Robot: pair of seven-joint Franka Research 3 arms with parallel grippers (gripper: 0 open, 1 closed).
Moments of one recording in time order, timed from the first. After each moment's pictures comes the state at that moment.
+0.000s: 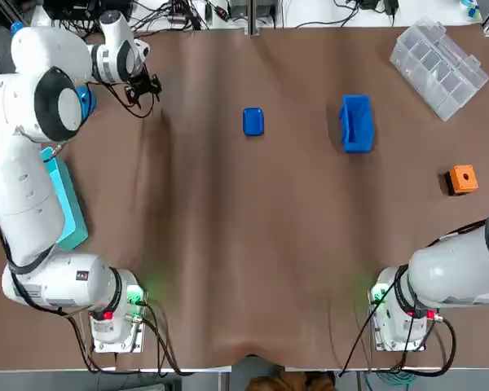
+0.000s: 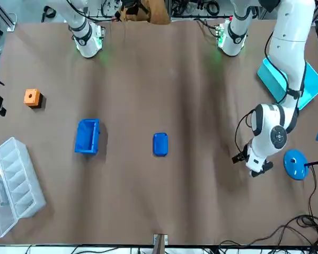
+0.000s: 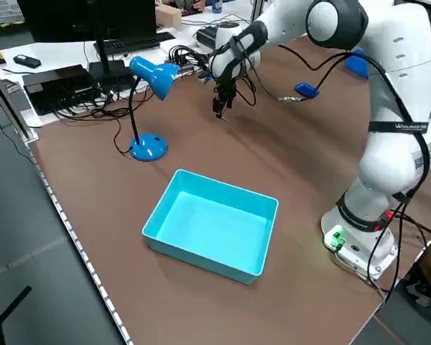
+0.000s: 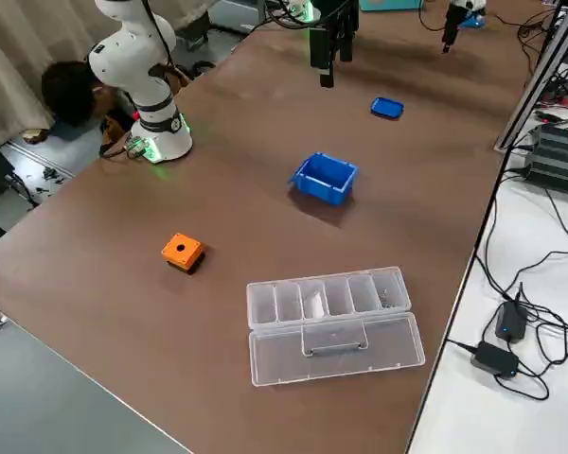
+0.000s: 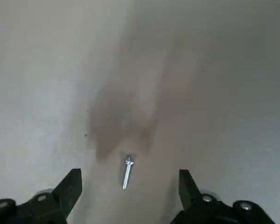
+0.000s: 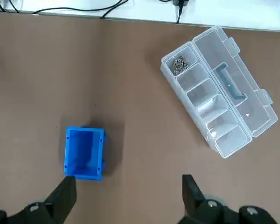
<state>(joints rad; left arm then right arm) -0.06 0.62 -0.03 -1.82 -0.02 2.41 -0.42 -0.04 0.12 -0.09 -1.38 0.00 1.63 -0.19</state>
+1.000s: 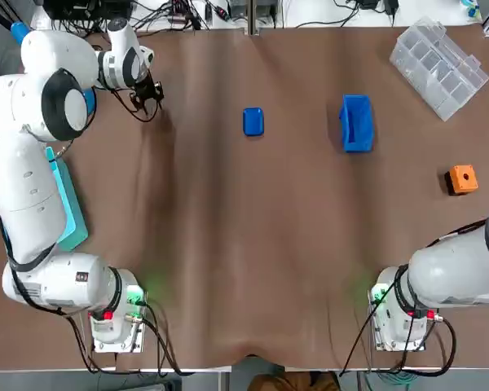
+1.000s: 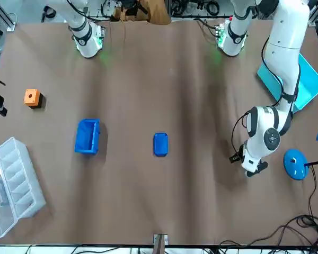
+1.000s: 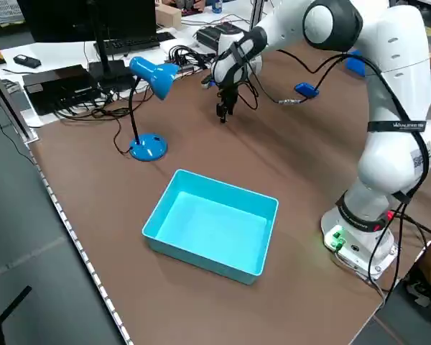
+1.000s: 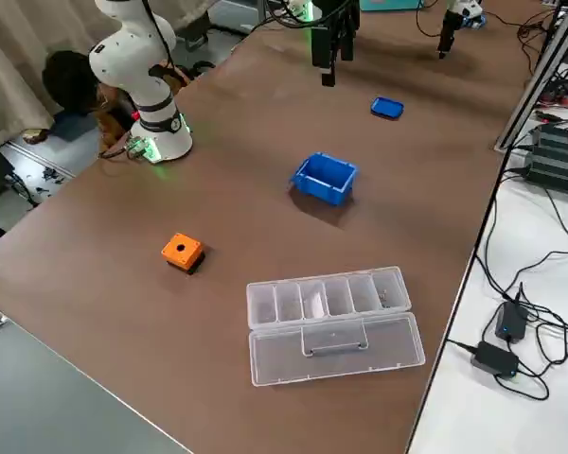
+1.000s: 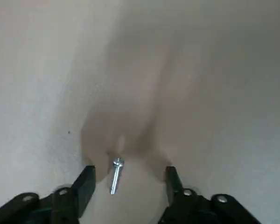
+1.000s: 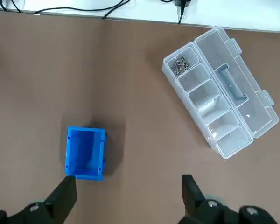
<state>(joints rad) -0.07 0.65 -0.02 -1.81 -0.02 2.43 -0.44 -0.03 0.12 -0.09 -1.38 0.00 1.63 -0.19</state>
